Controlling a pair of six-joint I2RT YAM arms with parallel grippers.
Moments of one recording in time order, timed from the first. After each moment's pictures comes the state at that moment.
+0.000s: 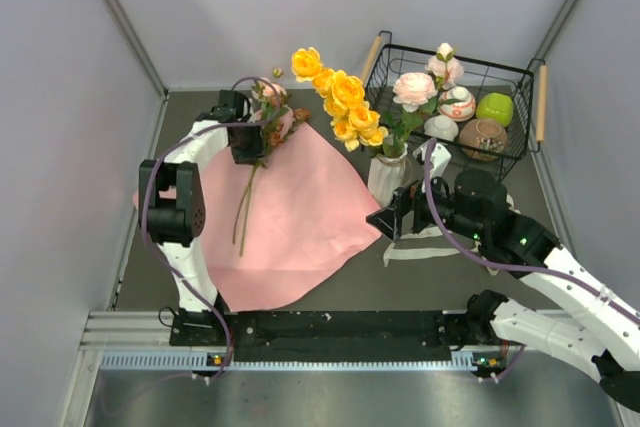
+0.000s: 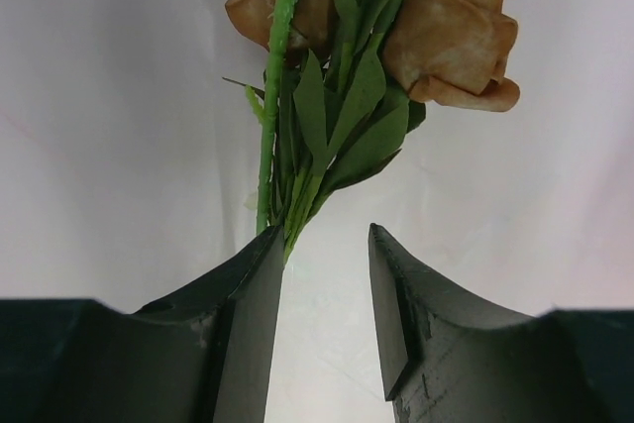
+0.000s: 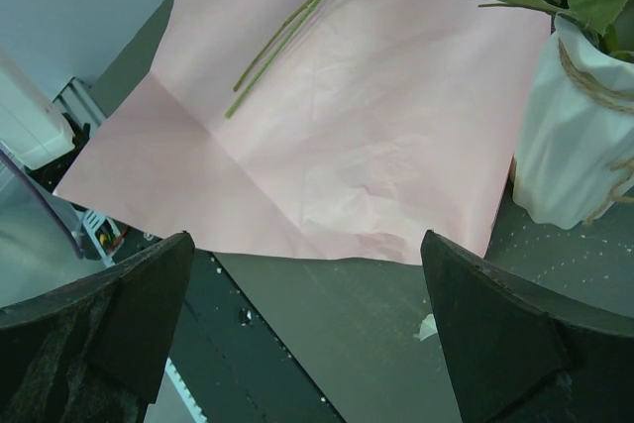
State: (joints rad) left arm -0.11 1.94 1.50 -0.61 0.14 -0.26; right arm 0.78 0.77 0.90 -0.46 -0.14 0.34
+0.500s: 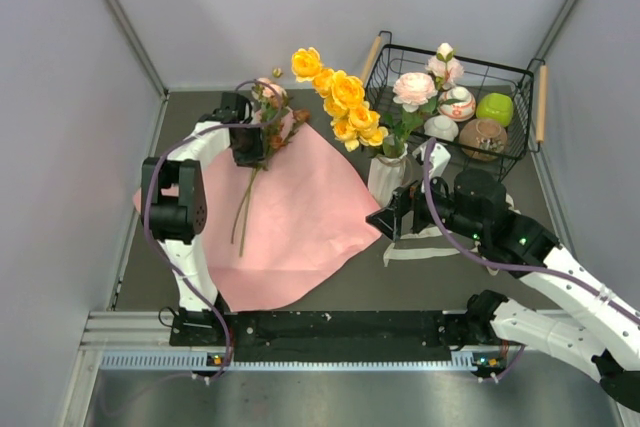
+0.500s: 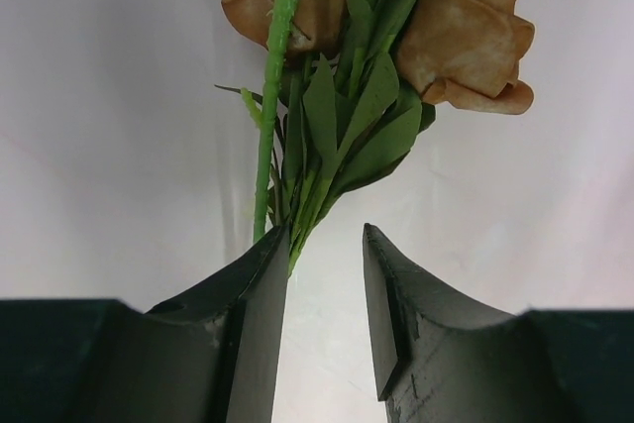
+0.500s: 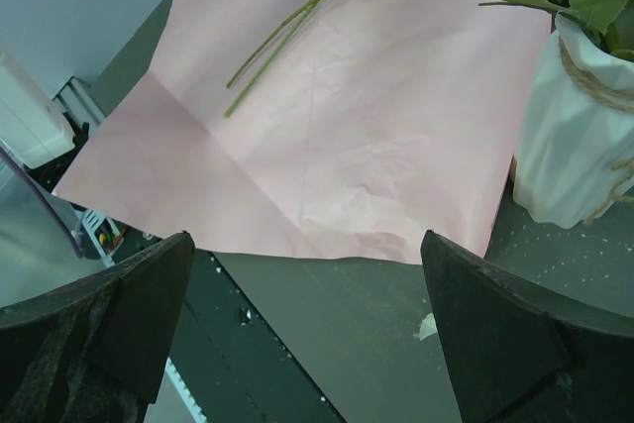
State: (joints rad) left arm -0.11 1.98 1.50 -0.60 0.14 -0.26; right arm 0.78 0.78 0.90 -0.46 -0.14 0.34
